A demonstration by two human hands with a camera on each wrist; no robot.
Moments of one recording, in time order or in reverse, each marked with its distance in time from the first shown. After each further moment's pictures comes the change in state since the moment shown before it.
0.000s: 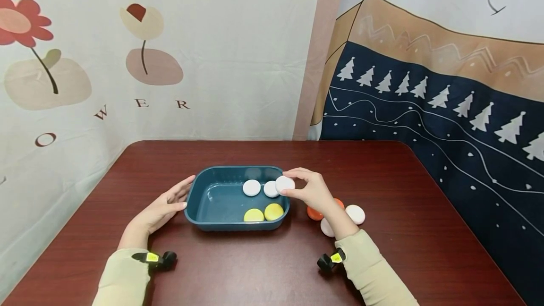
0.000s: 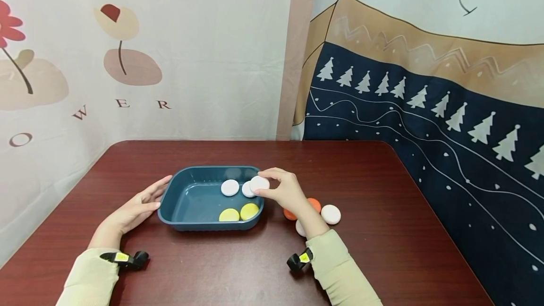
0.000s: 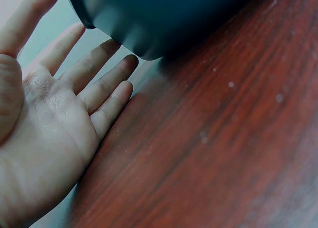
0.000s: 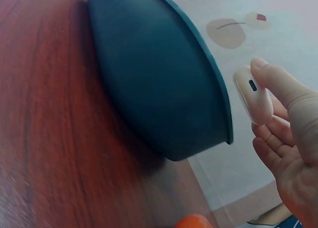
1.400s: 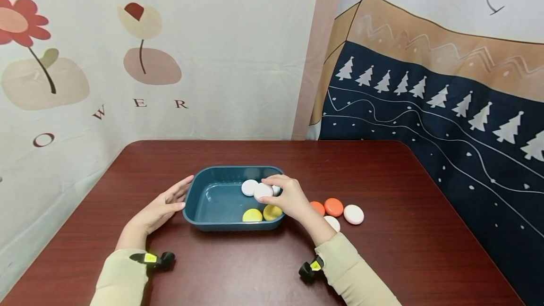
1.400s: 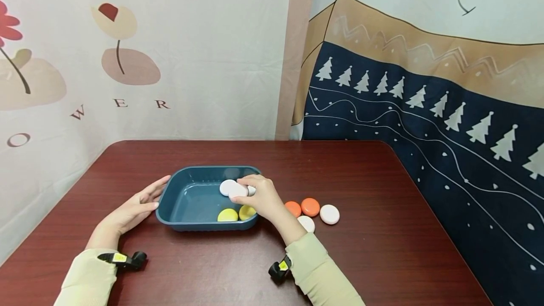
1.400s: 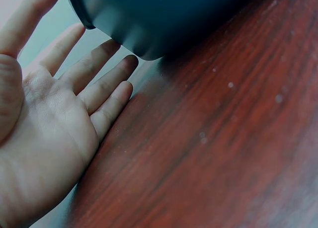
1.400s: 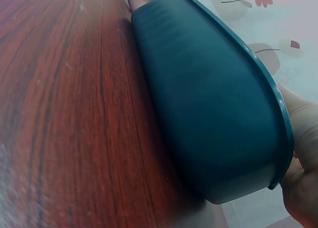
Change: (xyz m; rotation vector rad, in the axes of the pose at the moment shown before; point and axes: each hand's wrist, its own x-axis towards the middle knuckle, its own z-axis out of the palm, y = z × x) left_hand -0.001 0.001 0.001 0.005 0.001 0.011; right_hand 0.005 -0.008 0.049 -0.179 -0.031 -0.066
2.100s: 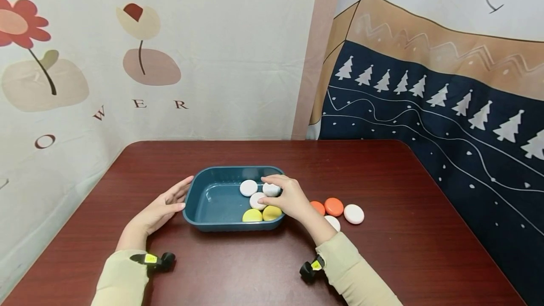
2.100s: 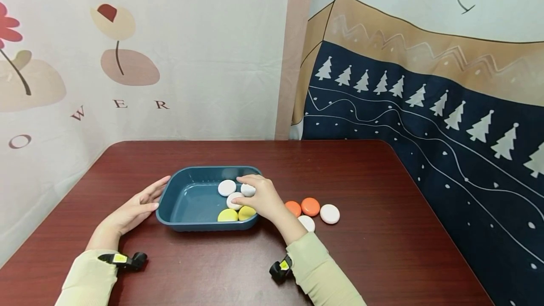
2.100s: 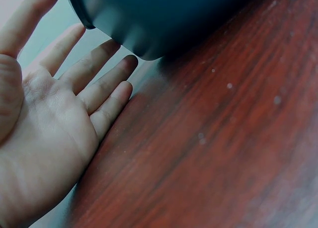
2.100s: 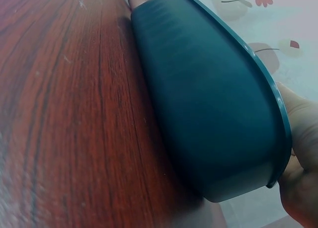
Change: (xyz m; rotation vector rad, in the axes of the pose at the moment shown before) left_hand 0.000 -0.003 -0.001 -0.008 -0.023 0.024; right_hand 0.000 0.001 -0.002 -0.033 -0.027 -0.018
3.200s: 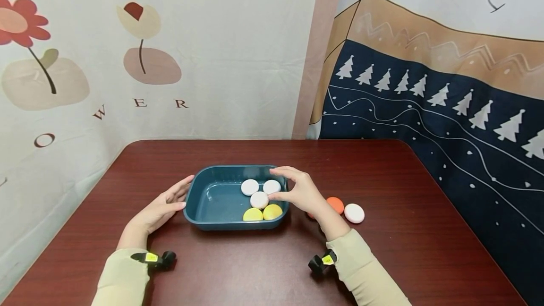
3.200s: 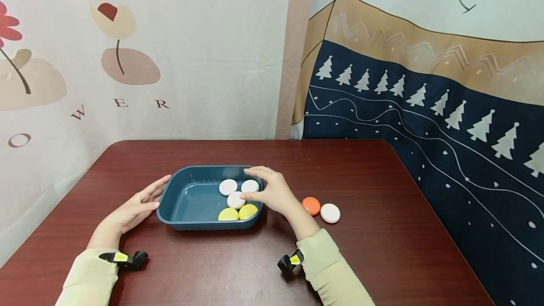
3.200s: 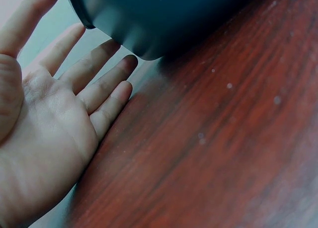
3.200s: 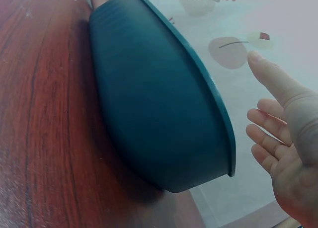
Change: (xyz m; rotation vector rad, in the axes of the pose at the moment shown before) left_hand 0.001 -0.001 0.000 0.002 0.020 -0.030; right_hand -0.003 -0.007 -0.033 0.177 -0.032 0.011
